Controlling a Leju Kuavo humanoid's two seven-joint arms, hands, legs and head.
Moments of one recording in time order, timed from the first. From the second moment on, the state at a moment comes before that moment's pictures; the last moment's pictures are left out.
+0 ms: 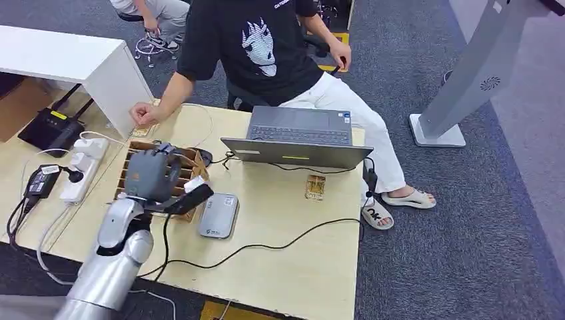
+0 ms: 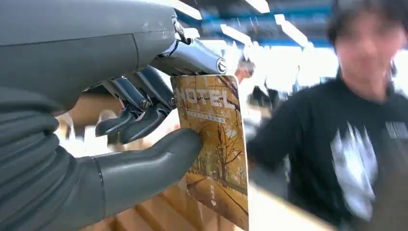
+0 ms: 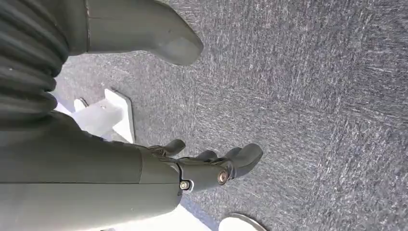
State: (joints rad) left arm -0.40 0.14 -0.26 -1.20 -1.02 0.33 -0.08; right arm -0.08 0.12 -1.01 -0.21 1.22 -0.39 0.05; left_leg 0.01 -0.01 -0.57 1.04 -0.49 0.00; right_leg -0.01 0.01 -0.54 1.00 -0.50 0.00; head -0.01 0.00
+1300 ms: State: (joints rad) left arm -0.56 0.13 -0.13 -1.10 -1.11 0.48 -0.09; right arm -0.09 0.12 -1.01 -0.21 1.23 -0.38 0.06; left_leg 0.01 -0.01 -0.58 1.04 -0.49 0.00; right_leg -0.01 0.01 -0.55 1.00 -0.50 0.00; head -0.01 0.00
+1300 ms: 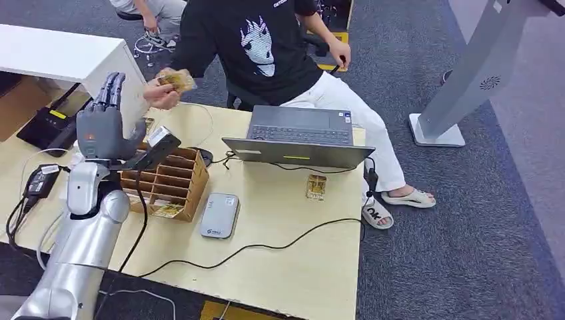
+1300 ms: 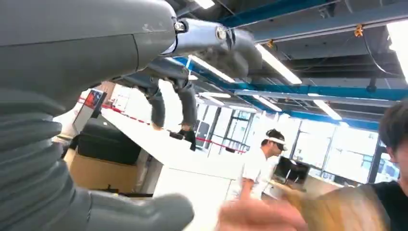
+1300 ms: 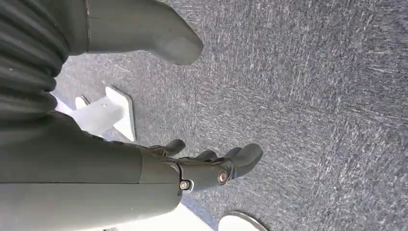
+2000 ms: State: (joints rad) left arm -0.43 0.18 -0.17 -1.32 -1.10 0.22 -0.04; right arm -0.08 0.12 -1.03 -0.21 1.18 -0.38 0.05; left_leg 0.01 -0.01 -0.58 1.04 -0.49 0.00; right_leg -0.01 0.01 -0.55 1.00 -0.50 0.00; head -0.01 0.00
